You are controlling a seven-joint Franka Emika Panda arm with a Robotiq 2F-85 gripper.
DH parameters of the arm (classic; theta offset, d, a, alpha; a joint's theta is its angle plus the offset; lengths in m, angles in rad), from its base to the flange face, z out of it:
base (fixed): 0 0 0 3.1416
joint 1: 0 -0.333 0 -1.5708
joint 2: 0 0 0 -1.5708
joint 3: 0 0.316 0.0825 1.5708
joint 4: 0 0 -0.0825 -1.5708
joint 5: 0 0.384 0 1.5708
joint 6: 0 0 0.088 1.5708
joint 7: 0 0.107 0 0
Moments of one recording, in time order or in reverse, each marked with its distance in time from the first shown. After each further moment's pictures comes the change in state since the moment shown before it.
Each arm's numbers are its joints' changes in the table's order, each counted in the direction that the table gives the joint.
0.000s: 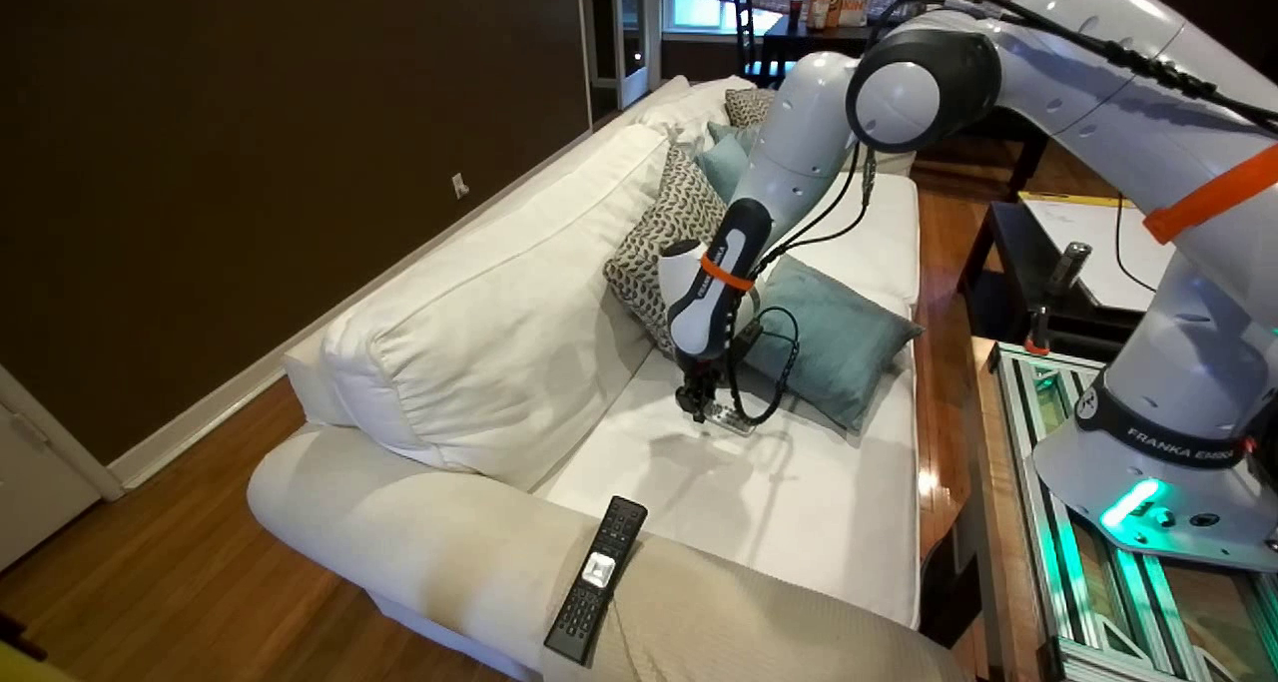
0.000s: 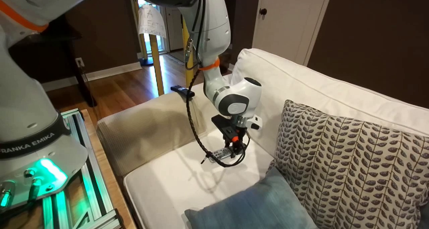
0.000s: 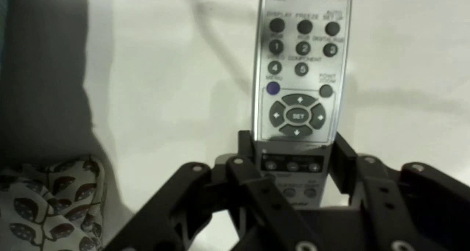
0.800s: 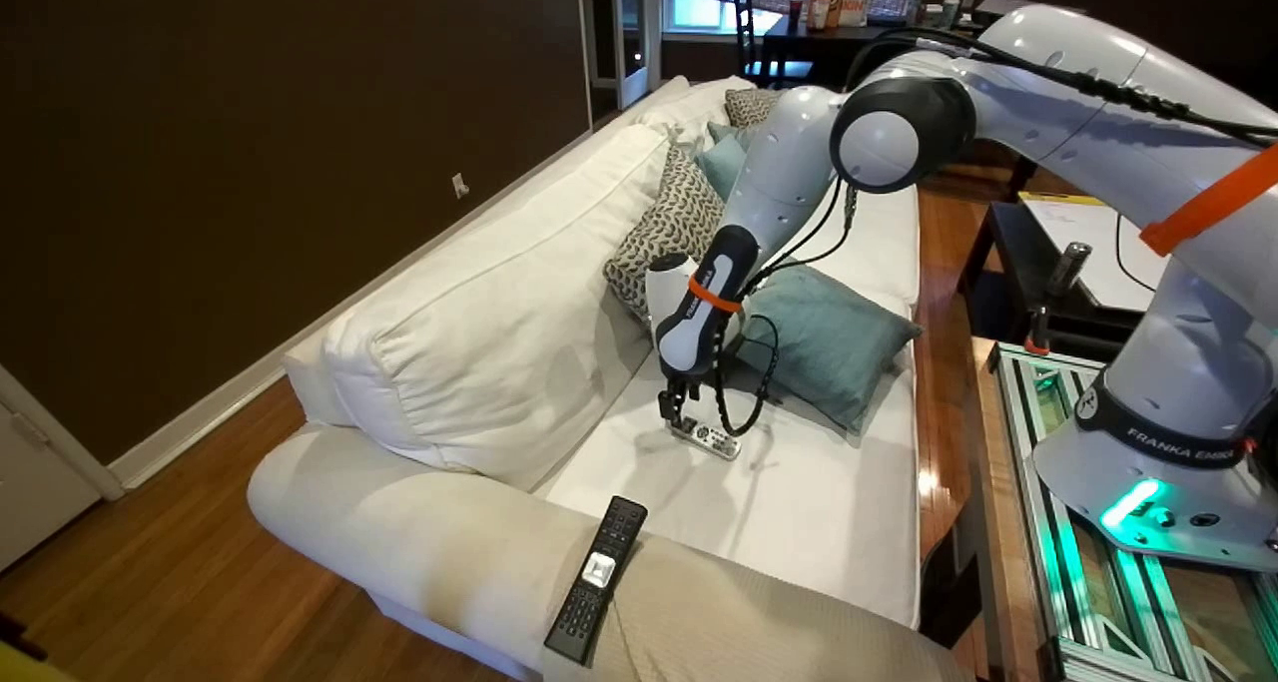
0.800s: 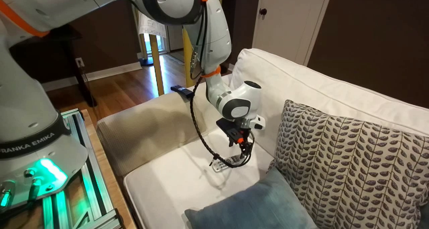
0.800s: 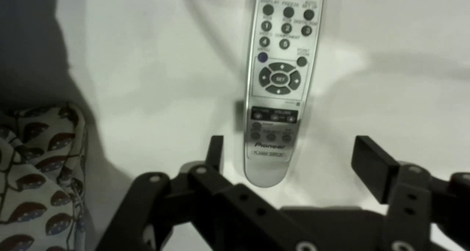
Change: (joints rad) arm -0.029 -0.108 -0.016 0.142 -0.013 0.041 0.006
